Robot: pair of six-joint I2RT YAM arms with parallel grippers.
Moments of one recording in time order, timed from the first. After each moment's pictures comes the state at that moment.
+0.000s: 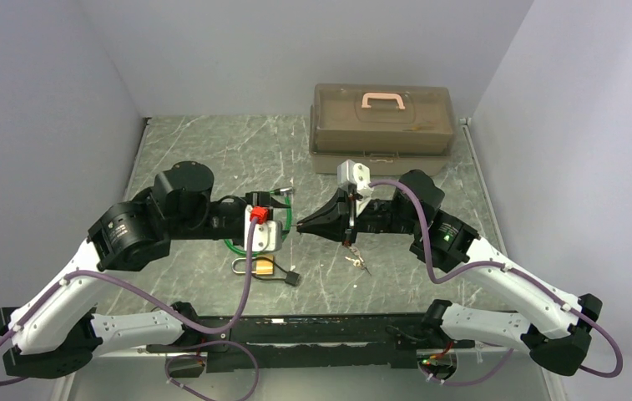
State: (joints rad) left arm -0.98 1.01 1.52 -0.89 0.35 0.72; right arm 0.93 0.99 1.08 -0.08 -0.61 0.02
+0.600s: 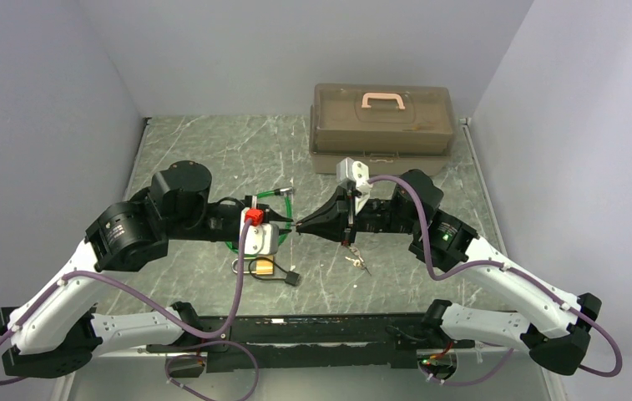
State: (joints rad) left arm -0.99 1.01 1.54 -0.89 0.43 0.69; right arm 0.93 1.00 1.08 -0.07 -0.61 0.06
